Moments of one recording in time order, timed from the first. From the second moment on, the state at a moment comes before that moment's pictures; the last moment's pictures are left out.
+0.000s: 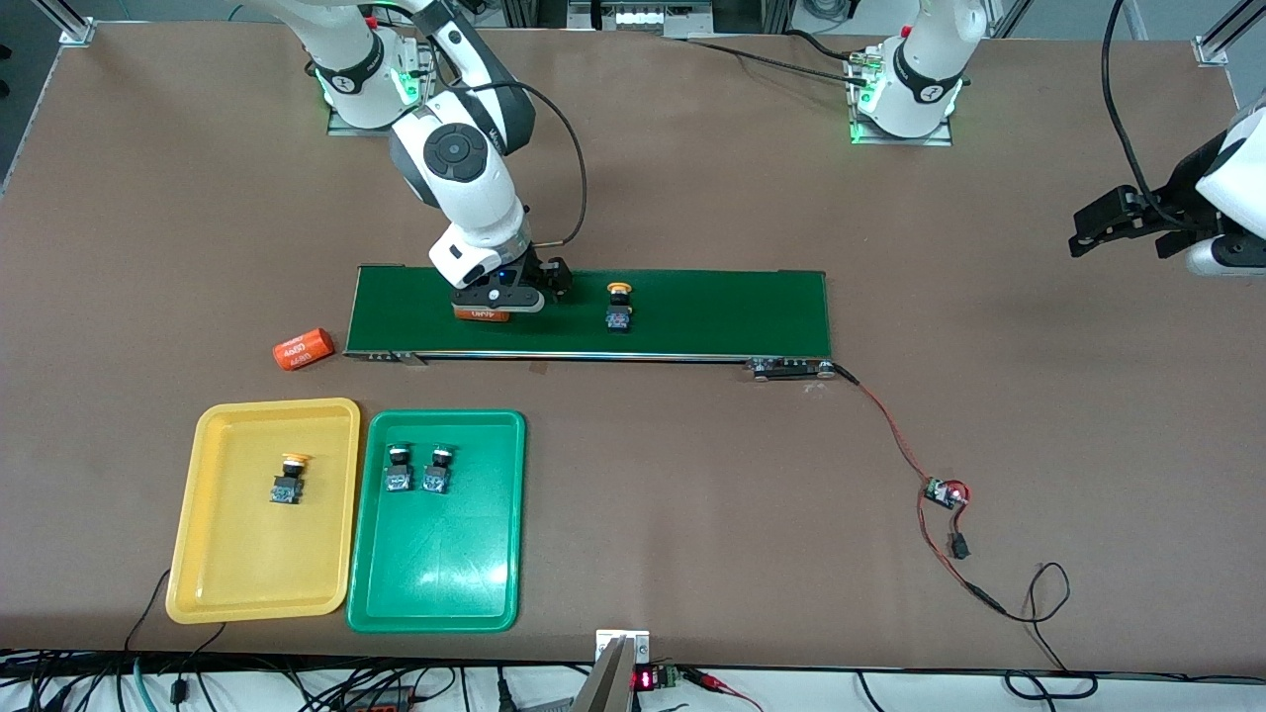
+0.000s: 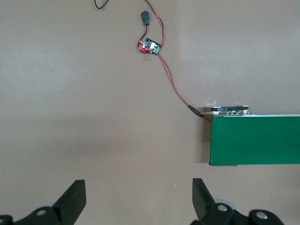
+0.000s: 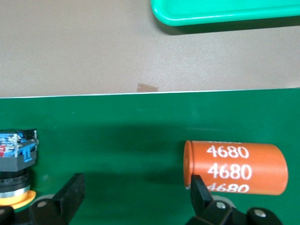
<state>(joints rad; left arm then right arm) 0.09 0.00 -0.09 -1.60 -0.02 1.56 -0.01 0.53 0.29 0.12 -2.12 -0.06 2.50 0.73</state>
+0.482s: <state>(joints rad) 0.09 0.00 -0.09 -1.60 0.00 1.56 -0.01 0.53 0.30 0.12 -2.11 -0.06 2.50 0.73</state>
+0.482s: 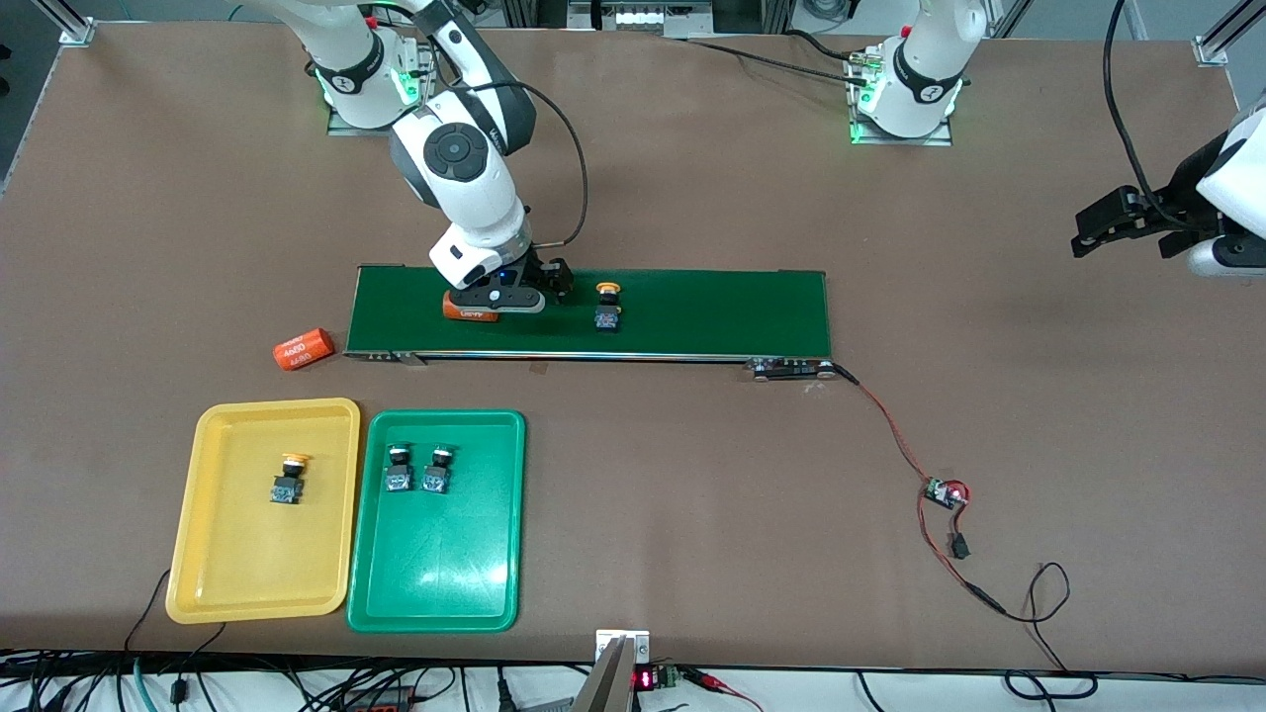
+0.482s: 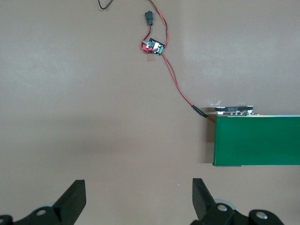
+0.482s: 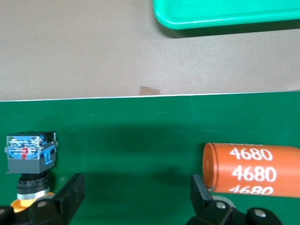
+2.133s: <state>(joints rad) 0.09 0.00 -0.09 -1.60 0.00 1.56 -0.01 0.53 0.31 0.12 -2.11 -0.07 2.49 0.73</state>
